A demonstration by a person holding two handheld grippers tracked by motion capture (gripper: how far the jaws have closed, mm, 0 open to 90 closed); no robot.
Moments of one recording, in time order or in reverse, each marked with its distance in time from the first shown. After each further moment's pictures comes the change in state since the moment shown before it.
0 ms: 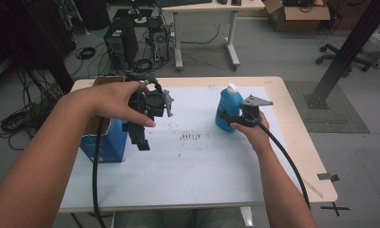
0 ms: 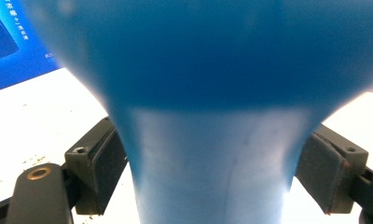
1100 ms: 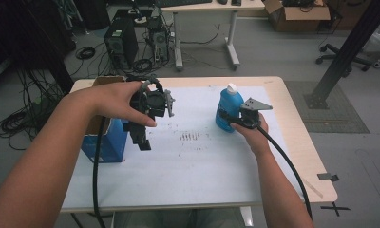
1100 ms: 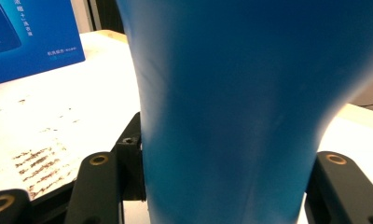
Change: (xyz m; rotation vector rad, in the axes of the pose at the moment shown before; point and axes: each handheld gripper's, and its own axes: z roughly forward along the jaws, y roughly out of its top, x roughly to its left) left arm 0.001 0.002 0.001 -0.001 -0.003 -0.001; right arm 0.003 -0.008 0.001 -0.053 0.002 -0.055
